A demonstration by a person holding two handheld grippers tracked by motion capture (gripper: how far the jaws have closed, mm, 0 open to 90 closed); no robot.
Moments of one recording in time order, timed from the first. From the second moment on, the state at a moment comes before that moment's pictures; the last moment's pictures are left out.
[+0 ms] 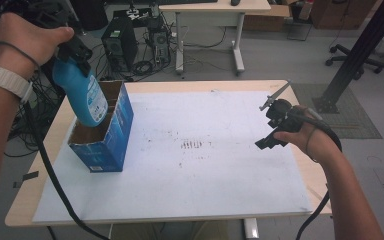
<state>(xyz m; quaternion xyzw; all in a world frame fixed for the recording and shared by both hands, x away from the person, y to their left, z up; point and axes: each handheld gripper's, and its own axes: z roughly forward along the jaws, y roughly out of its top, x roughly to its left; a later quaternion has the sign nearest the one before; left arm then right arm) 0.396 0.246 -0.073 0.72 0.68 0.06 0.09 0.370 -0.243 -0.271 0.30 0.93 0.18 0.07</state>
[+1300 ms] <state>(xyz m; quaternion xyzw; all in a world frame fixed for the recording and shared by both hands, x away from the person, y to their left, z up) 0.411 0.270 -0.129 0.71 0.69 0.06 0.08 0.370 -0.247 -0.274 0.31 0.93 0.18 0.06</state>
